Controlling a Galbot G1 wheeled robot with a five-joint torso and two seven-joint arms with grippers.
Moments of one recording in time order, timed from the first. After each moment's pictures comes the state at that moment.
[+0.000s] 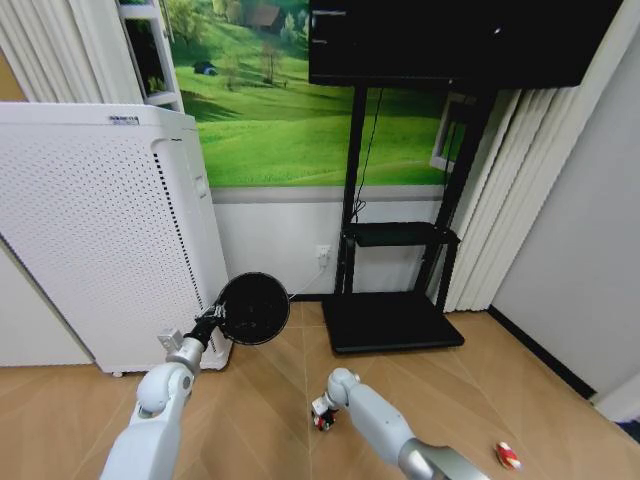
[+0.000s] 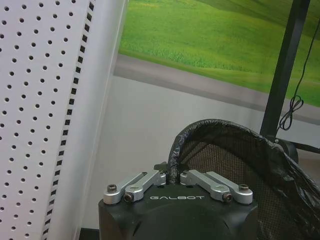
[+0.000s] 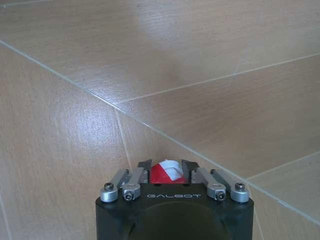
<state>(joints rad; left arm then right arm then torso) 1.08 -1.32 -0.66 -1.83 -0.49 0.28 0.17 -0.59 1.44 -0.24 0.79 -0.98 0.18 -0.97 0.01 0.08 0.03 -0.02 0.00</state>
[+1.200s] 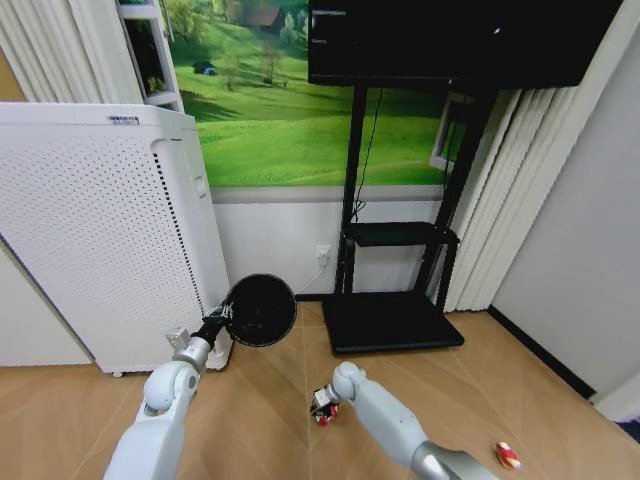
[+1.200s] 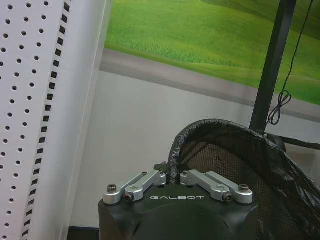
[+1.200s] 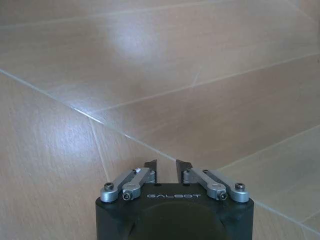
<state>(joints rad) 1.07 -1.31 -0.63 -1.82 -0.49 0.29 0.17 -0.58 1.39 -0.23 0.91 -0.89 0.16 -0.98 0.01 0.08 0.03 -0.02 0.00</state>
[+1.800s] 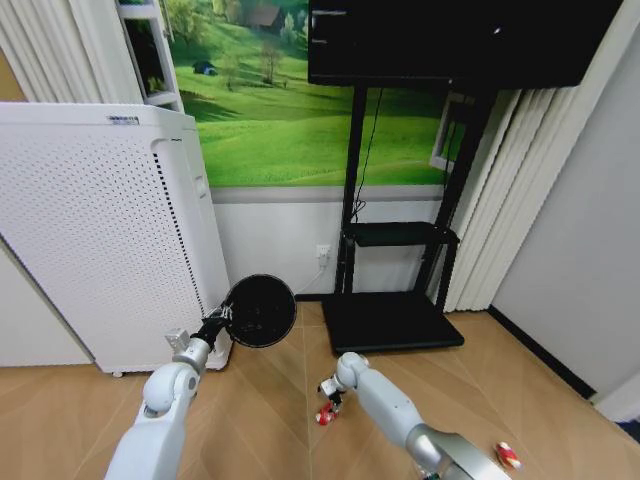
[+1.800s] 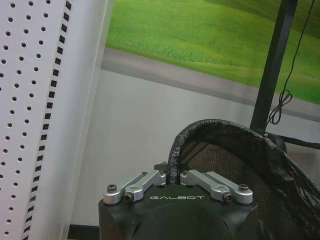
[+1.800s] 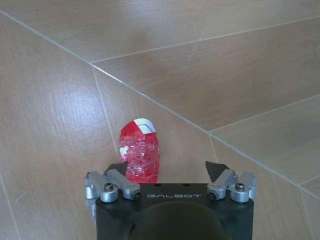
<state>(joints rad) 1.08 -1.31 -0.63 -1.83 -0.49 0.29 0.17 -0.53 1.38 -0.22 0.84 -0.97 0.20 -1.00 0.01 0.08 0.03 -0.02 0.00</state>
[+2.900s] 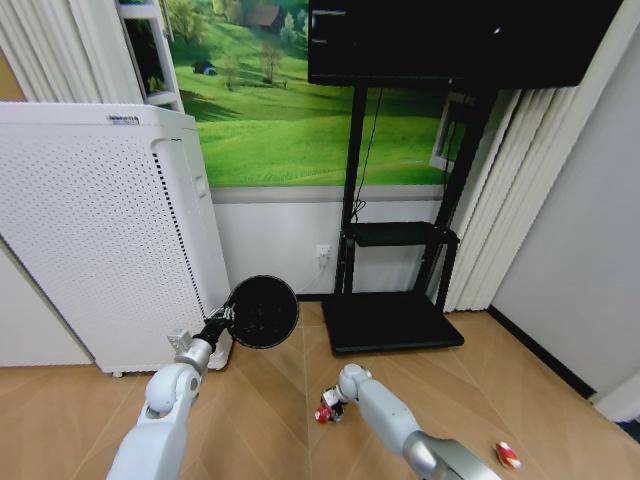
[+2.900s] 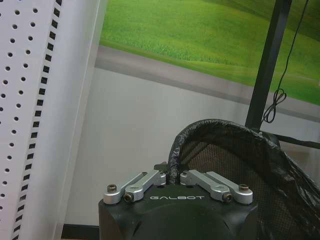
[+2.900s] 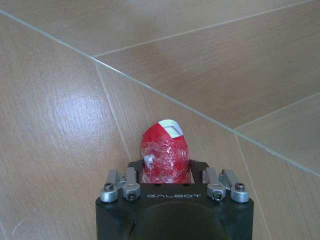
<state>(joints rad) 1.08 -1.31 -0.62 -1.83 -0.49 0.29 0.18 -0.56 1.42 -0.19 0.70 -1.01 0.20 -0.87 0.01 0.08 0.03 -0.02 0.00</state>
